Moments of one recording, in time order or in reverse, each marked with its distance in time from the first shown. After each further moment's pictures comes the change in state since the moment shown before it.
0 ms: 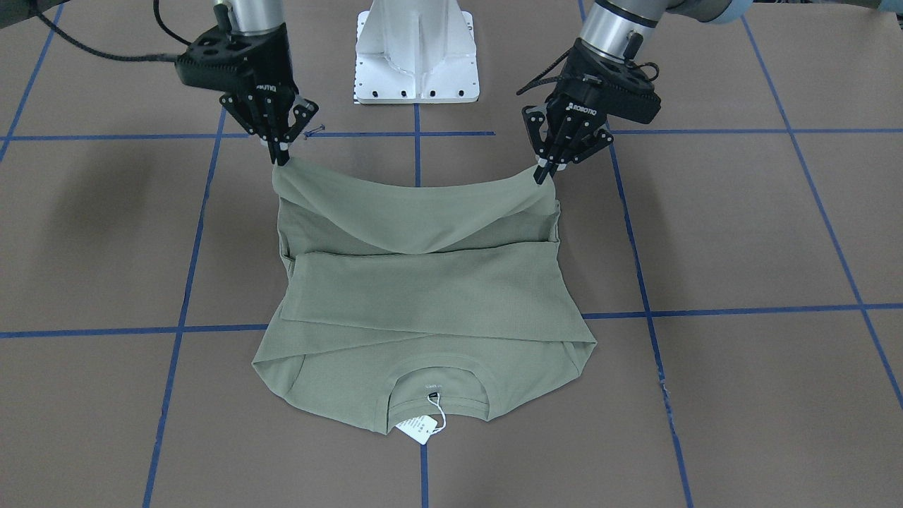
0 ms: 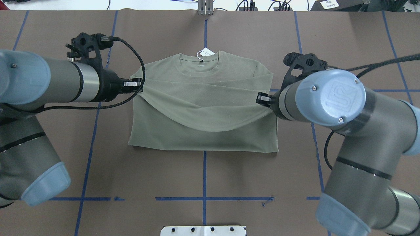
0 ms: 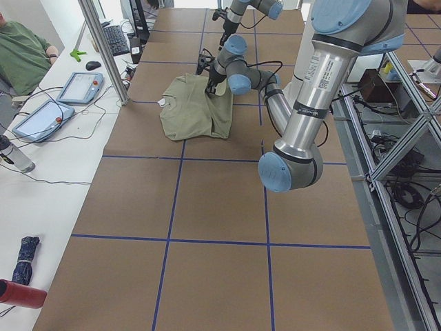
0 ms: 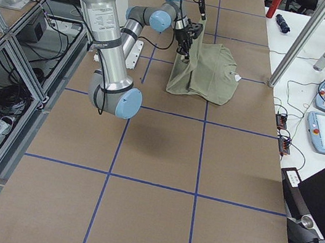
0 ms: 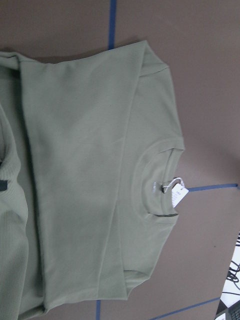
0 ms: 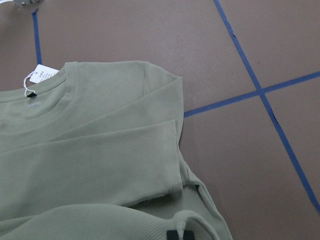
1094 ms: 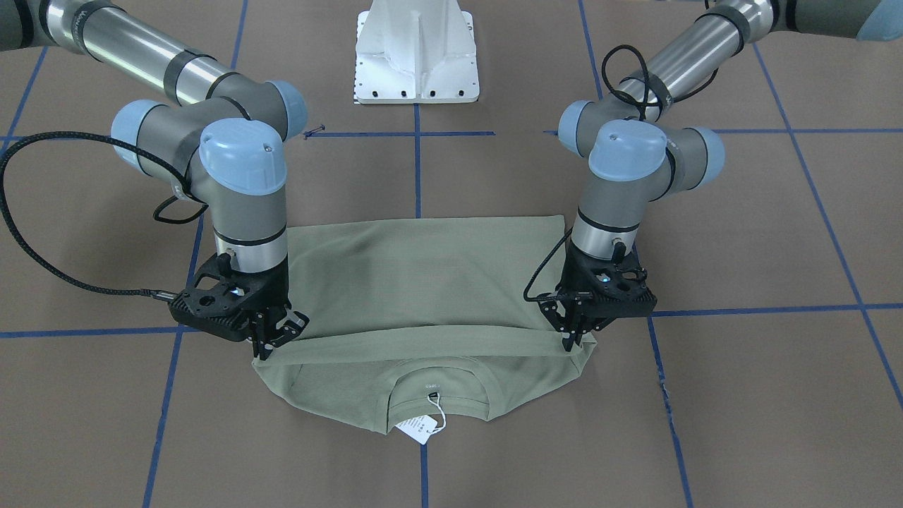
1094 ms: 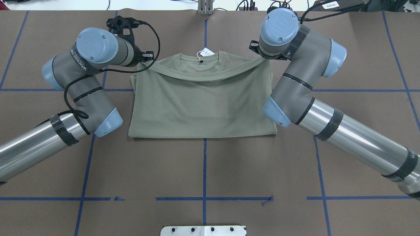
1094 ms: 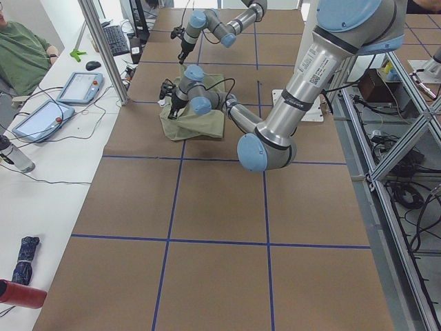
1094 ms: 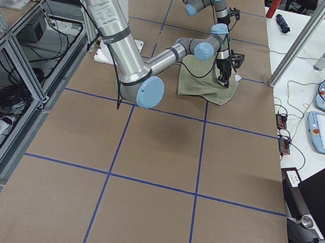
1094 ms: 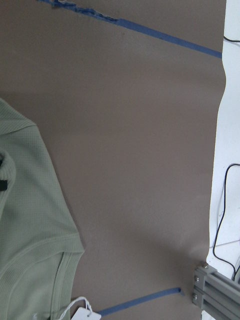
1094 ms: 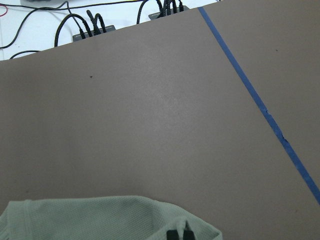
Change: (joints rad) left arm -0.083 -0.230 0.667 -0.268 0.091 0.130; right arm 0.200 0.229 -0.694 0.373 0.039 -0.096
